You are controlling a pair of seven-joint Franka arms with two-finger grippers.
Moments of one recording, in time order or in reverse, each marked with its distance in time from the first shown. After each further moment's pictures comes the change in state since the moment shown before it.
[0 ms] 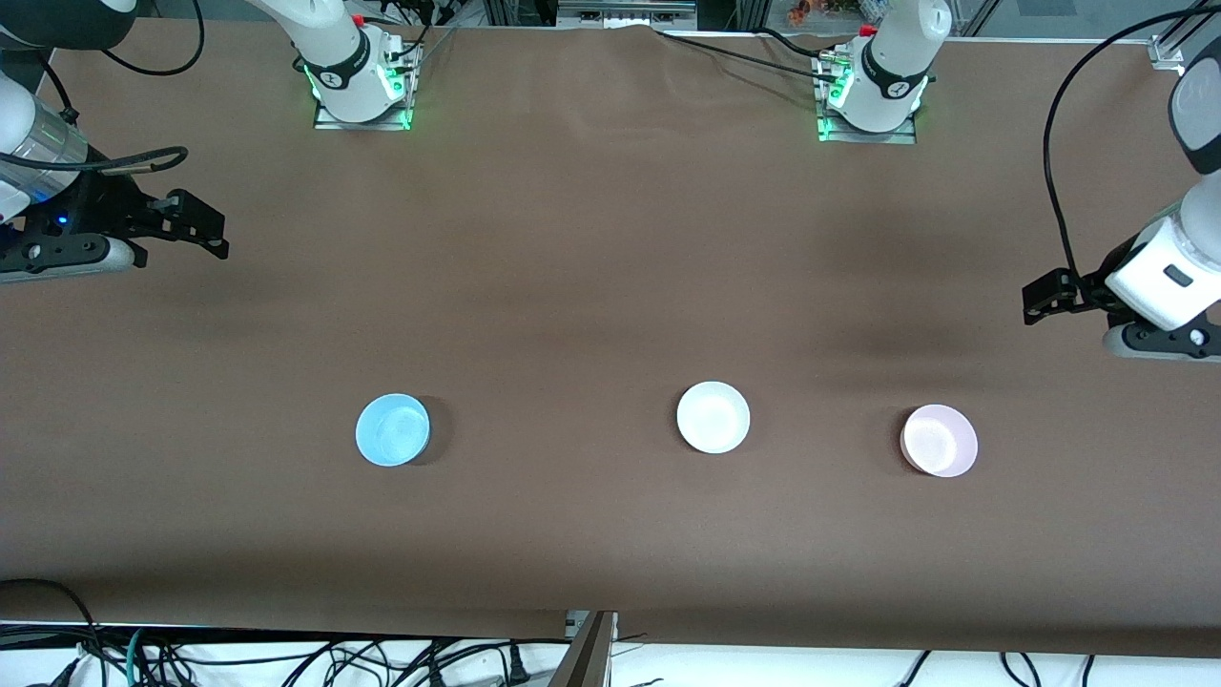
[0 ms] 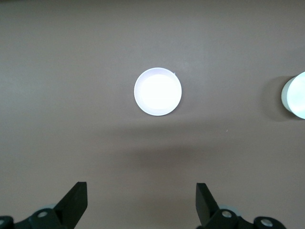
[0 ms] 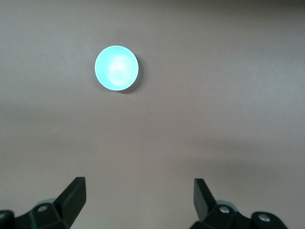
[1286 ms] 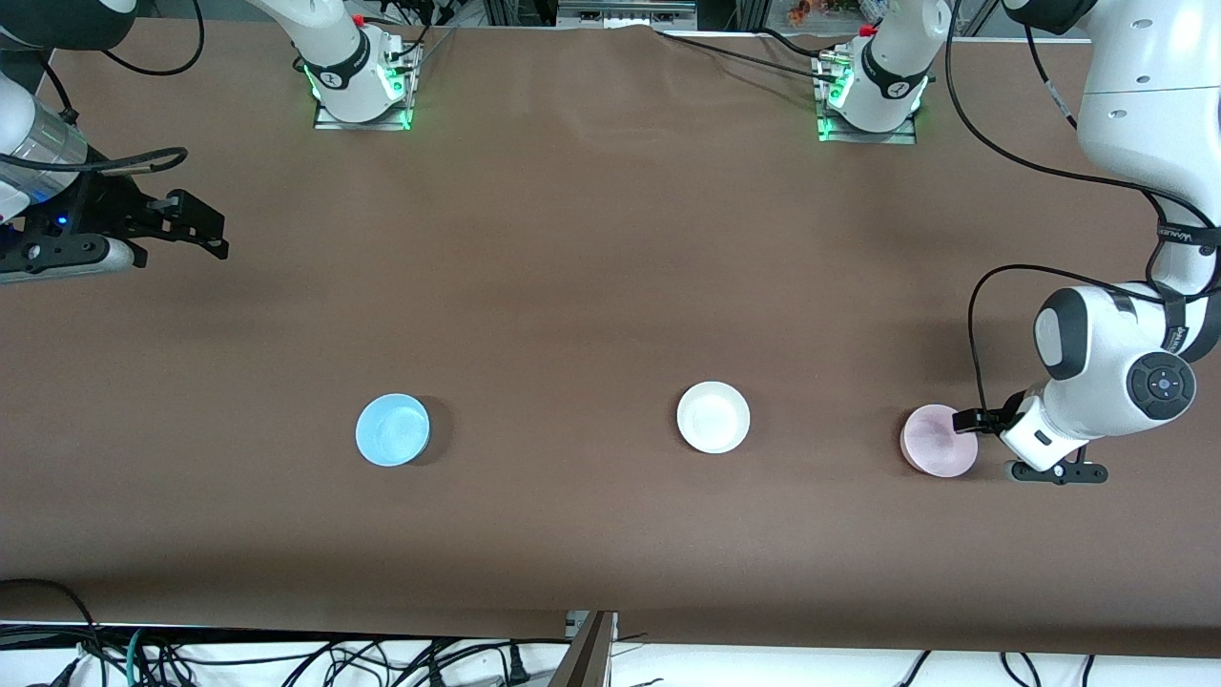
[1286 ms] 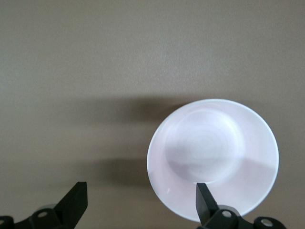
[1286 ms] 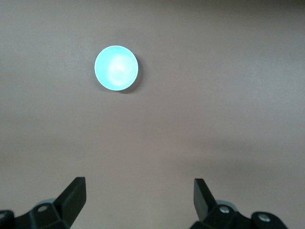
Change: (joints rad) left arm 0.089 0.498 0.007 0.001 0.000 0.496 0.020; right arm -0.001 0.000 0.000 0.000 0.000 0.000 0.000
